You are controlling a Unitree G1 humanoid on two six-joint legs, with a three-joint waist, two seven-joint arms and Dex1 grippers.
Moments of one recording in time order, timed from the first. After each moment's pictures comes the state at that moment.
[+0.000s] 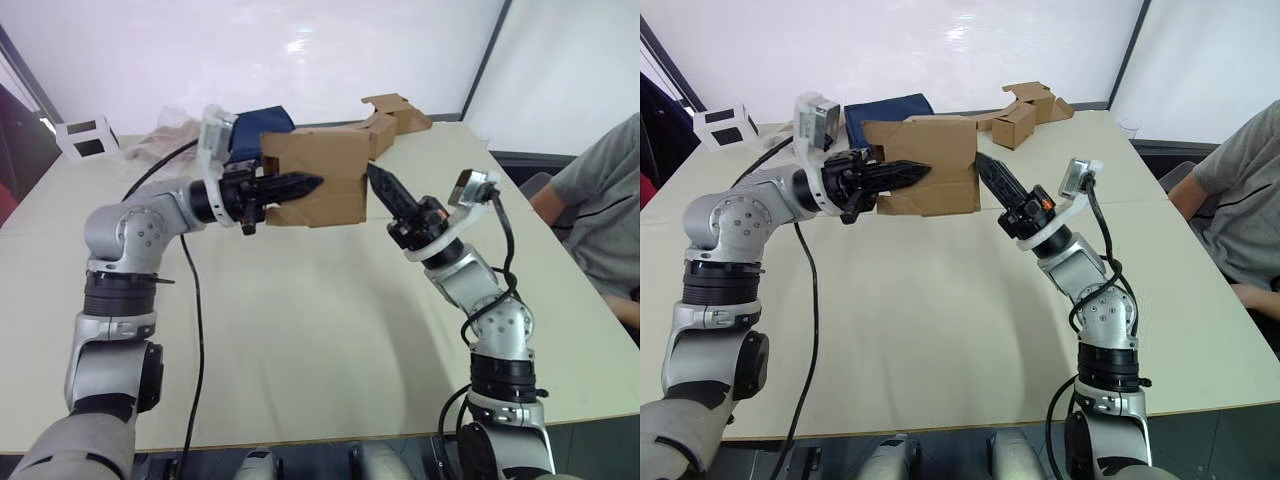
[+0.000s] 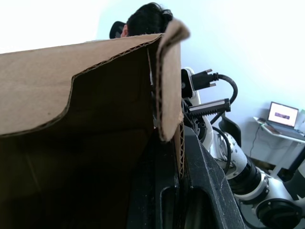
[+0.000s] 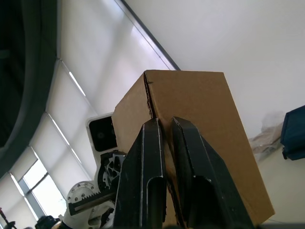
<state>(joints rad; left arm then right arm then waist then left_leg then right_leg) -0.95 0.51 0.10 0.15 -0.79 0.84 -1.15 -0.56 -0.15 -0.23 -0.14 1.16 0.62 0.55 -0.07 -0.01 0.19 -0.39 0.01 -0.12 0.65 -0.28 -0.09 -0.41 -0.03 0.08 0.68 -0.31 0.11</state>
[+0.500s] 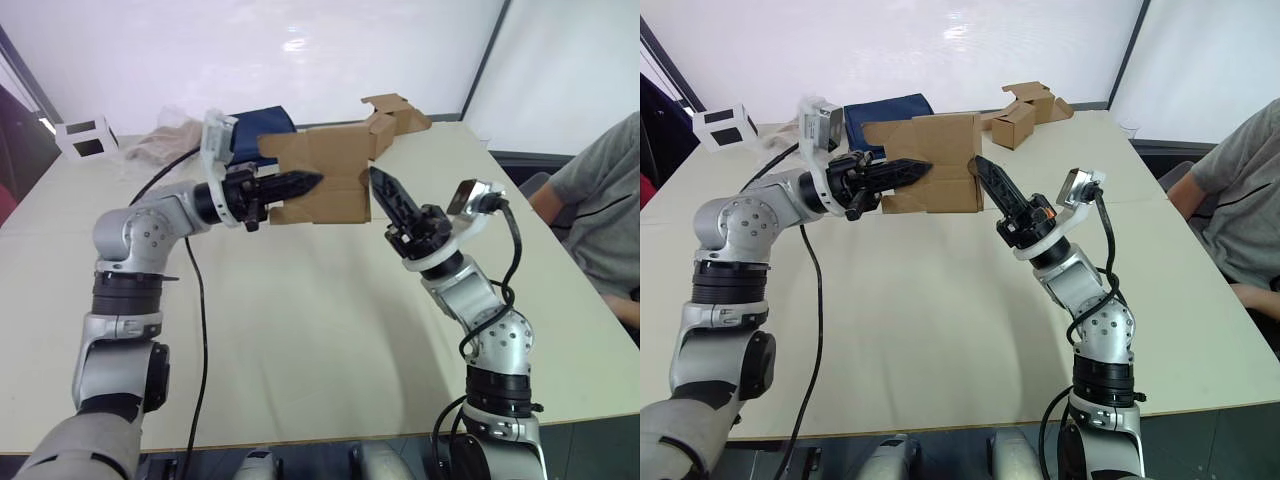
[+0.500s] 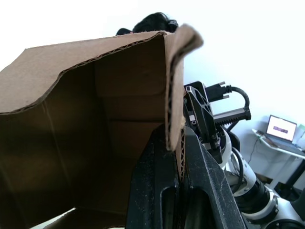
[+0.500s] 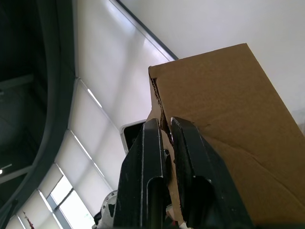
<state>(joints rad) -0.95 0.47 0.12 0.19 -0.80 0.85 -1.12 -0.50 -0.11 -0.24 -0.20 1.27 0.66 0.52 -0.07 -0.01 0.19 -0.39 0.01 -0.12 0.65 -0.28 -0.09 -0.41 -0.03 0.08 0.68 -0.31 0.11</state>
